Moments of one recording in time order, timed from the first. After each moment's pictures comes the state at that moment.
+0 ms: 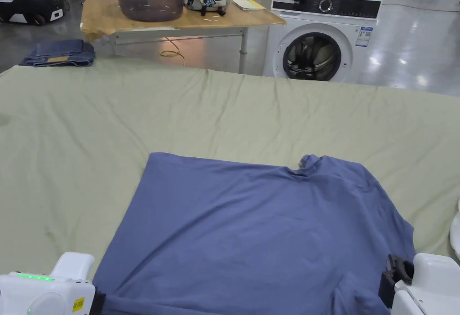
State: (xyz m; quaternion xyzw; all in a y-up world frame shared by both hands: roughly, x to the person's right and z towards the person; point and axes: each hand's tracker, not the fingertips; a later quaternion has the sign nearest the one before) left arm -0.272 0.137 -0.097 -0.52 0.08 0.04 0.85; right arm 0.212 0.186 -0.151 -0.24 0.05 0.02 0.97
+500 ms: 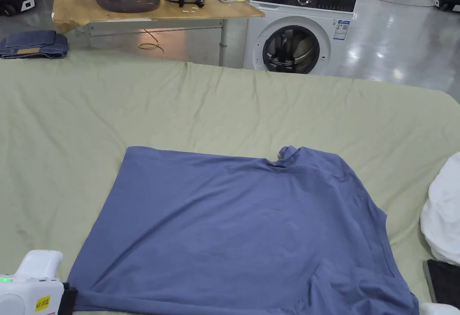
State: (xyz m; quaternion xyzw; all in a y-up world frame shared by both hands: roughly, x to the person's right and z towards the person) left arm -0.278 0.142 -0.090 -0.50 0.07 0.06 0.86; right arm 0.289 0.132 -0.129 -0.48 0.03 0.07 0.88
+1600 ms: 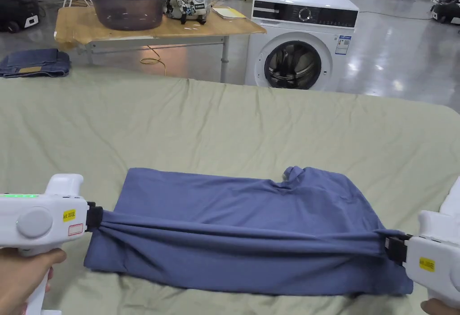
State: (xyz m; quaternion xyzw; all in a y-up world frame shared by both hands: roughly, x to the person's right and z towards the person) left arm -0.309 0.211 -0.231 -0.39 0.05 0.08 0.92; right arm 0.267 0.198 -0.294 -0.36 0.06 -0.02 0.93
